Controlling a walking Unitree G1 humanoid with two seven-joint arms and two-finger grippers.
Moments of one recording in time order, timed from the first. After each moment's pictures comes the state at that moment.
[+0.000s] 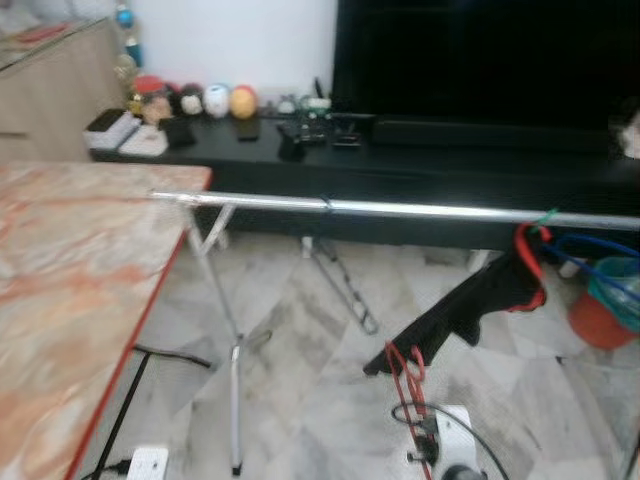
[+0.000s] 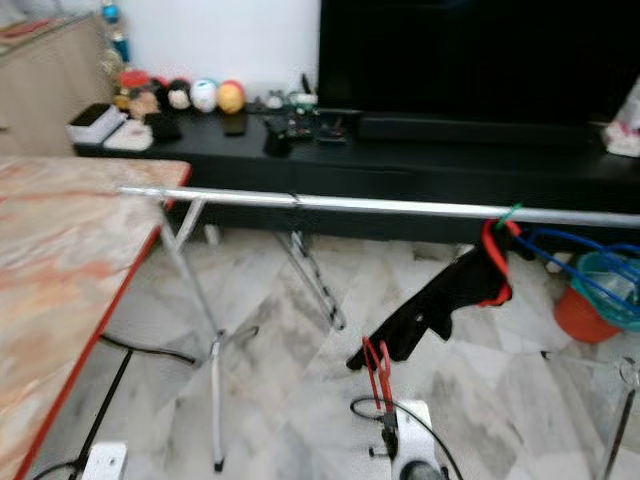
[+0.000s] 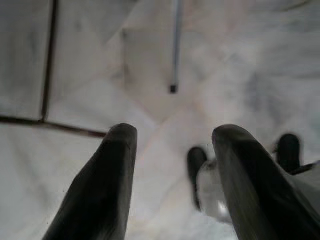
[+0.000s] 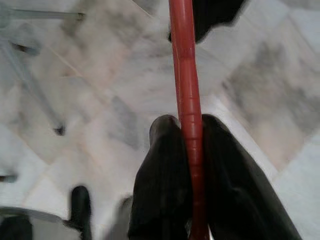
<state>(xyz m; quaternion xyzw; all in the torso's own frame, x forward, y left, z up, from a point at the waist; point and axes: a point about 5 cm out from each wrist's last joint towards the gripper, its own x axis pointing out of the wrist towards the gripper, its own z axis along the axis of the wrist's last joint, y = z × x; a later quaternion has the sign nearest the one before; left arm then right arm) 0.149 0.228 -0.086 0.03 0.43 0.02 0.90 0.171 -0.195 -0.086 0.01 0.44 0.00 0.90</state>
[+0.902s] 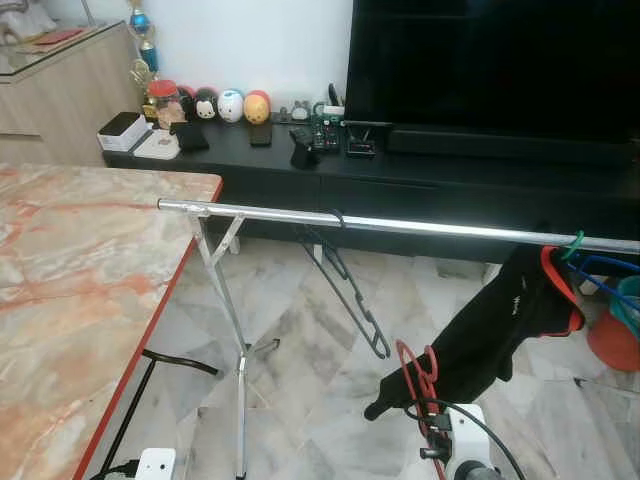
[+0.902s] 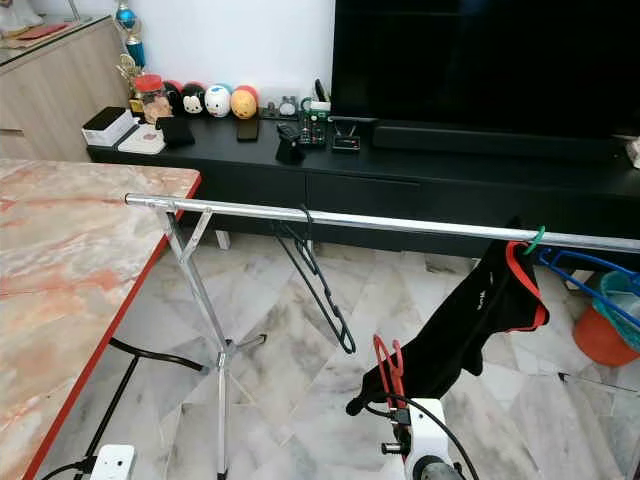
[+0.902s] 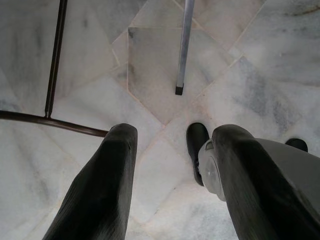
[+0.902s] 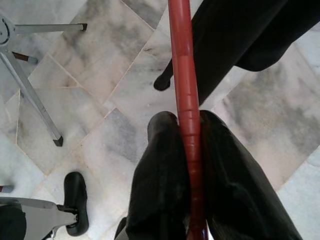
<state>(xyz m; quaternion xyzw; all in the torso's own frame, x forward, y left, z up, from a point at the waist) 0.147 0.235 -0.086 0.04 0.44 0.03 0.90 0.186 -0.198 -0.078 0.03 0.41 0.01 0.91</state>
